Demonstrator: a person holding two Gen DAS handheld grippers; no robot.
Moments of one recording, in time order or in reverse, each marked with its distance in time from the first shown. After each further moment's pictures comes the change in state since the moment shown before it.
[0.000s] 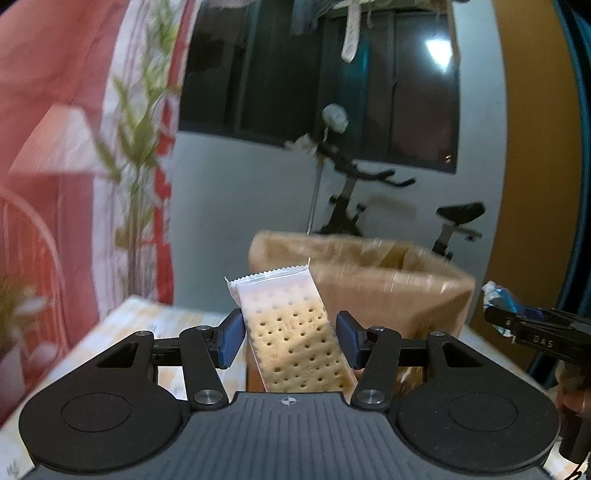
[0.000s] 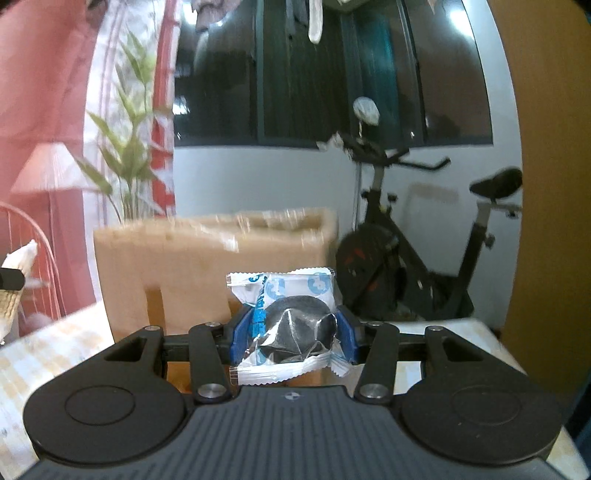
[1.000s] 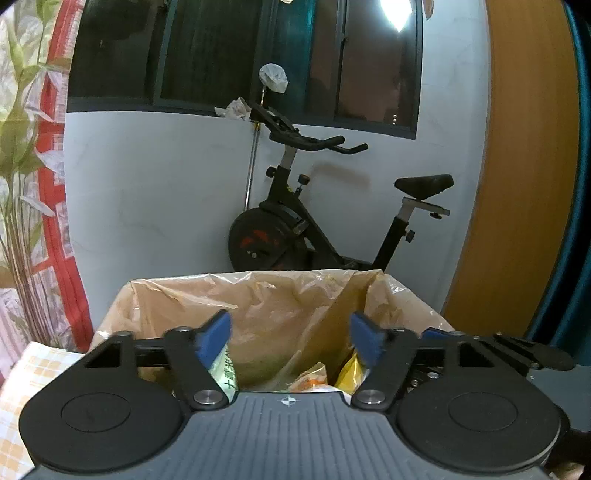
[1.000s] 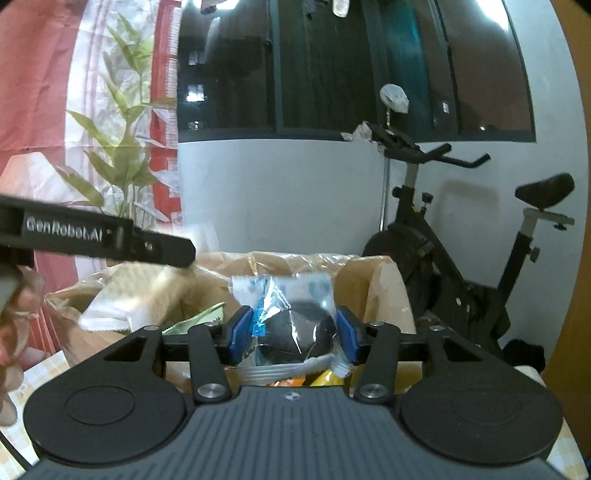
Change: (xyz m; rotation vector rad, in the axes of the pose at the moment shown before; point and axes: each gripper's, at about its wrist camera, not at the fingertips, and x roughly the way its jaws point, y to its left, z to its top) left arm 0.197 -0.055 0.071 0.066 0.139 -0.179; right arm 0.131 0.007 0.058 0.015 0.086 0.048
